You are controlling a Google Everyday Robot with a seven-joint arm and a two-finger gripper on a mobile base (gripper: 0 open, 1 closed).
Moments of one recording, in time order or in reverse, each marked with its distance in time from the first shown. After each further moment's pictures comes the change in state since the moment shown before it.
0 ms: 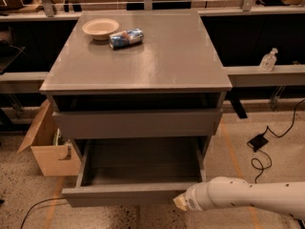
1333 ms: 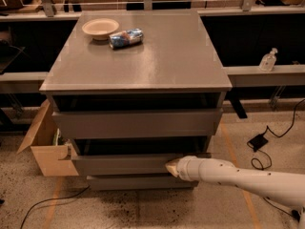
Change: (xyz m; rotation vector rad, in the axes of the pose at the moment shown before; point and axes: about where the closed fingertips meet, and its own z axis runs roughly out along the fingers) arm -0.128 -0.066 0.035 0.091 -0.305 -0.155
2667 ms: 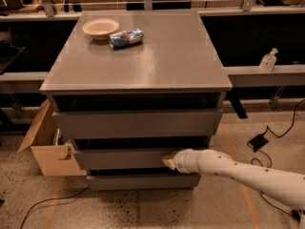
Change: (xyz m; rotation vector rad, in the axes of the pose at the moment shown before) arm -0.029 -0.007 0.014 -0.044 -0.029 -0.046
